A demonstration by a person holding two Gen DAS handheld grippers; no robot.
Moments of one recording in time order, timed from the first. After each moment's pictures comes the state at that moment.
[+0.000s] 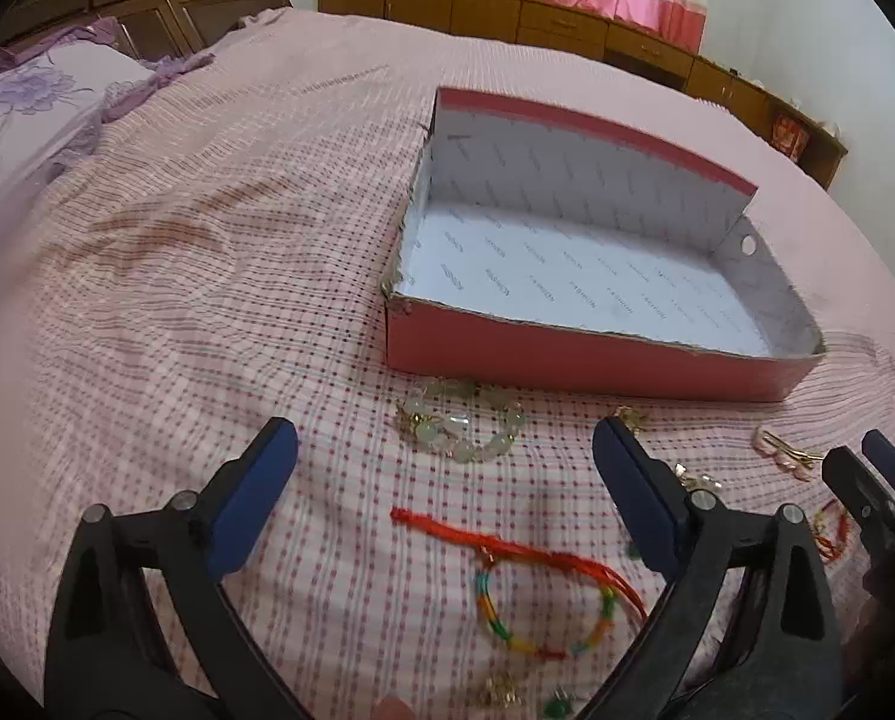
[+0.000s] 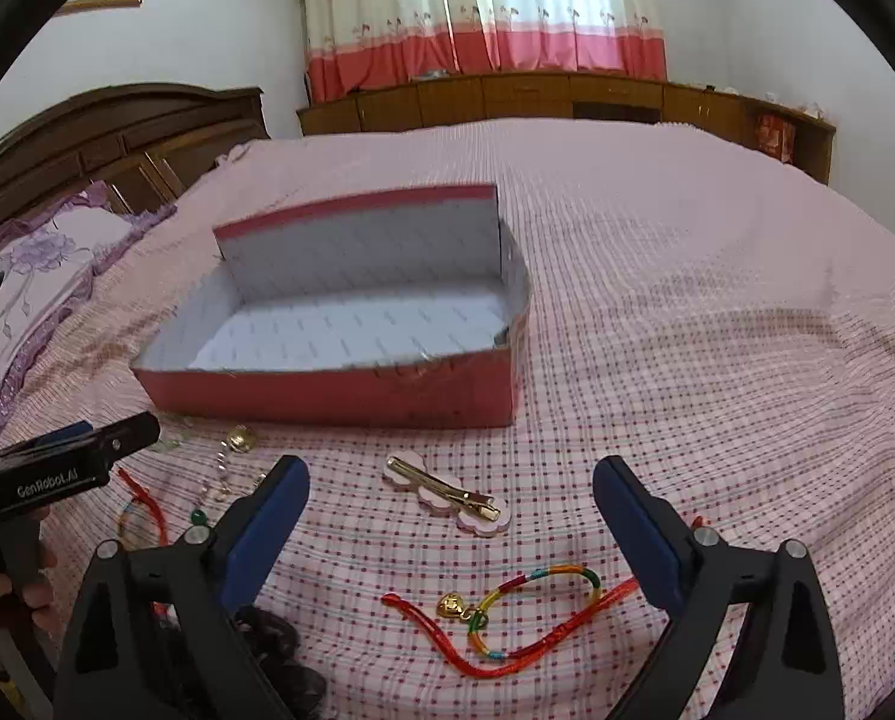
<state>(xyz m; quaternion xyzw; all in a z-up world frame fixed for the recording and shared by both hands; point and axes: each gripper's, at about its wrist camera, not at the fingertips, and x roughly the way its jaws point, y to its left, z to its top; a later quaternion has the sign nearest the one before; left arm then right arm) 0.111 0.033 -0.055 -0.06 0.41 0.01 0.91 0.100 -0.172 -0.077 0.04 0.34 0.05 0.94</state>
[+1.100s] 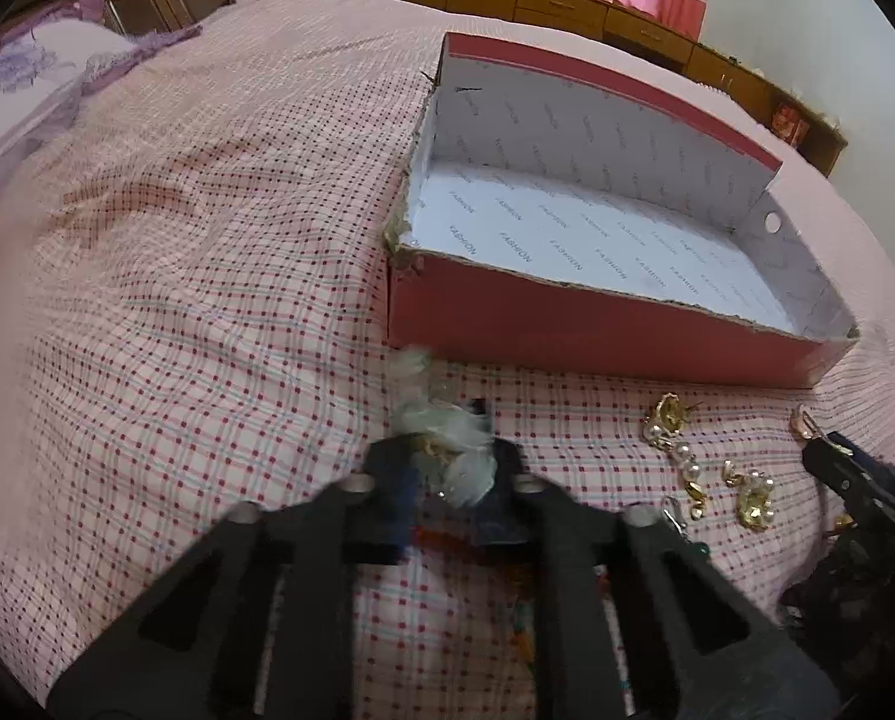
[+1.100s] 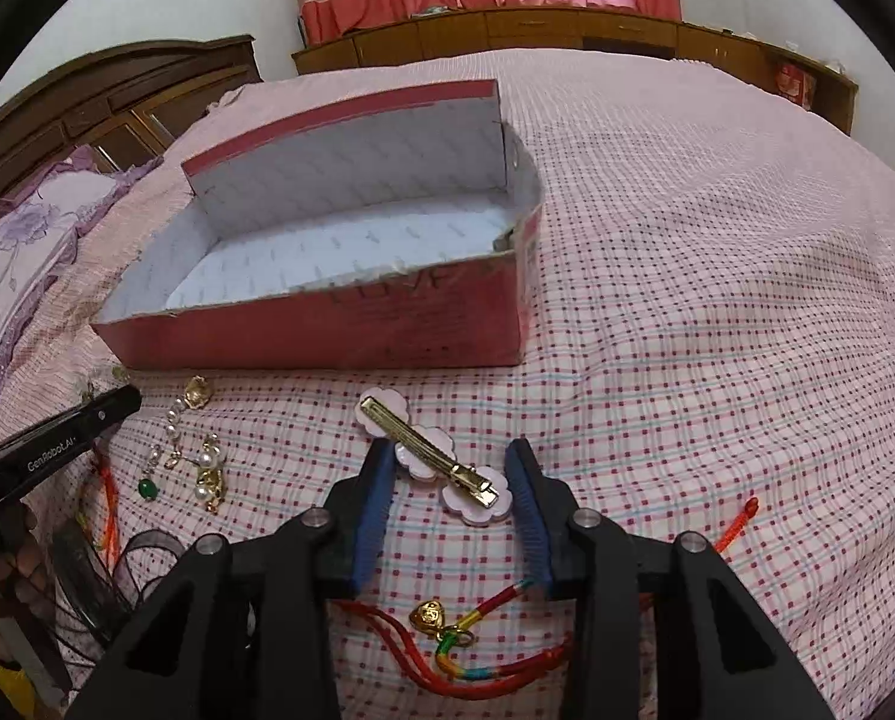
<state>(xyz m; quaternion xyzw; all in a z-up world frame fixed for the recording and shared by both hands) 0.113 0.051 -0.076 -0.07 0.43 -0.01 0.90 0.131 -0.175 -0.111 0.06 0.41 0.07 0.91</state>
